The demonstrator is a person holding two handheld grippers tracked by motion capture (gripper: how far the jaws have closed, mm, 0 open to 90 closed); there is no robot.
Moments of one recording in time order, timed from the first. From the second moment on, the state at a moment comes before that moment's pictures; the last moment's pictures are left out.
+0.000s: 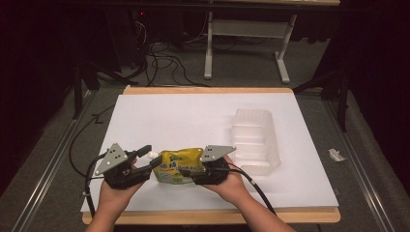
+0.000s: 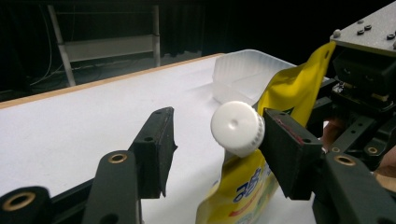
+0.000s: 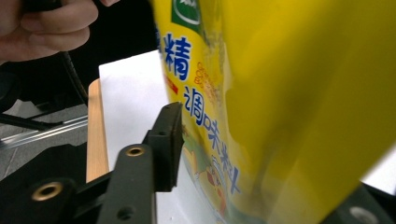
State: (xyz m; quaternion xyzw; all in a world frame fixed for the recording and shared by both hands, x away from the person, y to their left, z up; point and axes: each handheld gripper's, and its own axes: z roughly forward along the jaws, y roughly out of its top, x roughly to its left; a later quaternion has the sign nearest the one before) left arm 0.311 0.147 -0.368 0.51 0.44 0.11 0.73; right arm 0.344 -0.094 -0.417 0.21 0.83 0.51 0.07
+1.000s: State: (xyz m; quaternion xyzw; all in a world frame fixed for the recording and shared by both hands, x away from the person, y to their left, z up) left arm 0.311 0.145 -0.373 0.52 0.44 0.11 0.73; right arm 0.347 -0.102 -0.421 0.24 0.81 0.53 0.04
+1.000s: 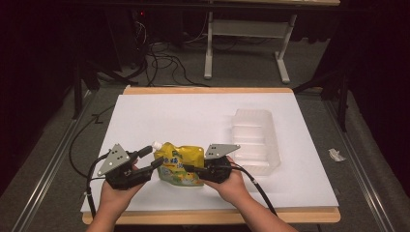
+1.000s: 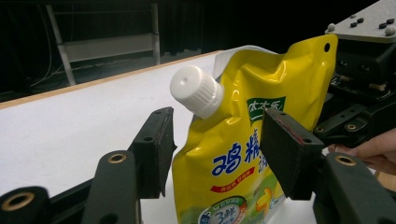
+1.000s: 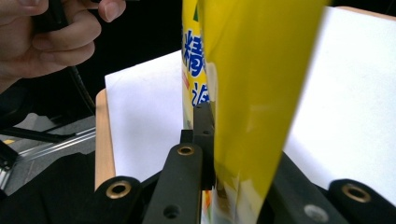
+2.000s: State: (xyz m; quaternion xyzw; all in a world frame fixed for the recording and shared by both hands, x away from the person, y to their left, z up) left arm 0.322 0.154 -0.383 0.51 0.46 0.14 0.72; right arm 0.343 -0.120 -0.405 0.24 0.80 0.54 0.08
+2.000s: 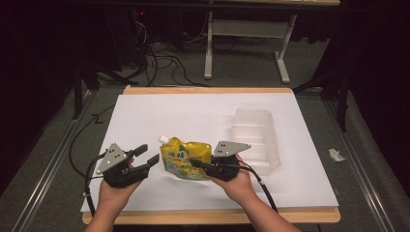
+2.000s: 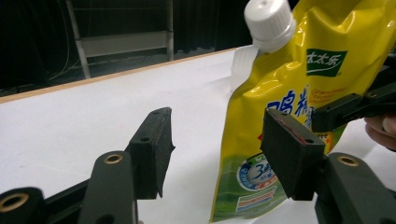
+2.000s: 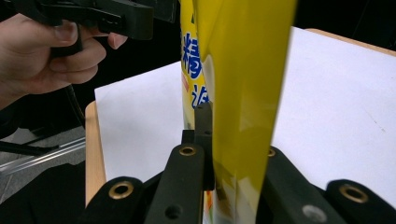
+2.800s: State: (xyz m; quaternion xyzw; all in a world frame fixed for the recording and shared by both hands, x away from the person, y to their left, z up) left arm 0.338 0.173 -0.402 0.51 0.49 0.16 0.69; right arm 0.340 -0.129 -0.396 0.24 0.79 0.55 0.09
